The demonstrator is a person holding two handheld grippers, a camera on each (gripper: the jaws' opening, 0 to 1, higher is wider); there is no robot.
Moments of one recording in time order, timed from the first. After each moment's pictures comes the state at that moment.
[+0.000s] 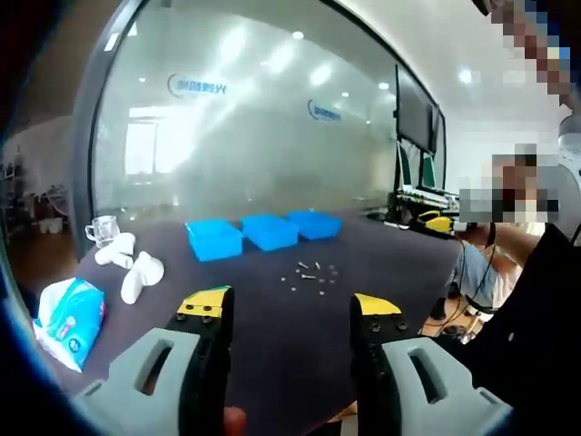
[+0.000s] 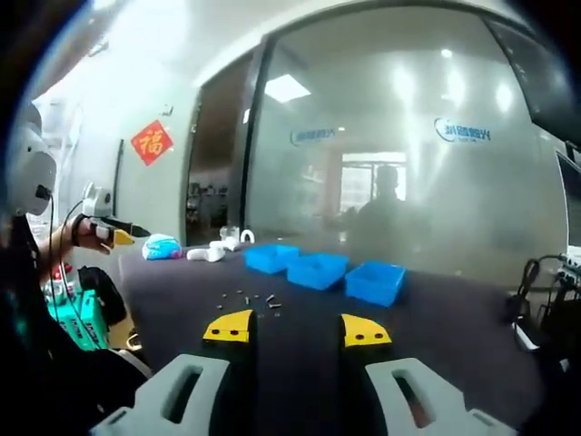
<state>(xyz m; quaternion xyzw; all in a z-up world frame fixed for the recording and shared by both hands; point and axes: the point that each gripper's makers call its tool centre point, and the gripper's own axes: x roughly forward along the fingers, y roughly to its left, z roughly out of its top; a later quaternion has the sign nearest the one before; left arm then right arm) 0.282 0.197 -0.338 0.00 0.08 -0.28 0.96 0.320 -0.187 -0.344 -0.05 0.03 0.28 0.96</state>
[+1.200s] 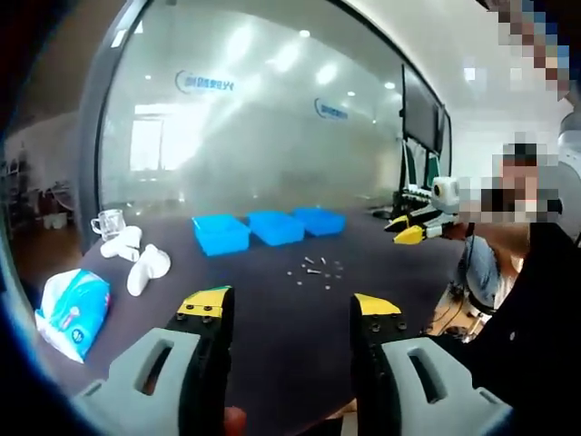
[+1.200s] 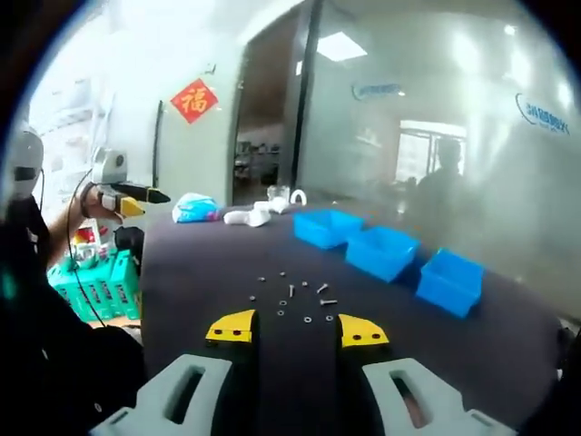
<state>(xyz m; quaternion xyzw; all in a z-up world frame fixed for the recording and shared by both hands) 0.280 0.208 -0.346 0.00 0.08 -0.27 0.96 0.373 -0.069 -0.379 -0.12 0.12 0.41 0.90</state>
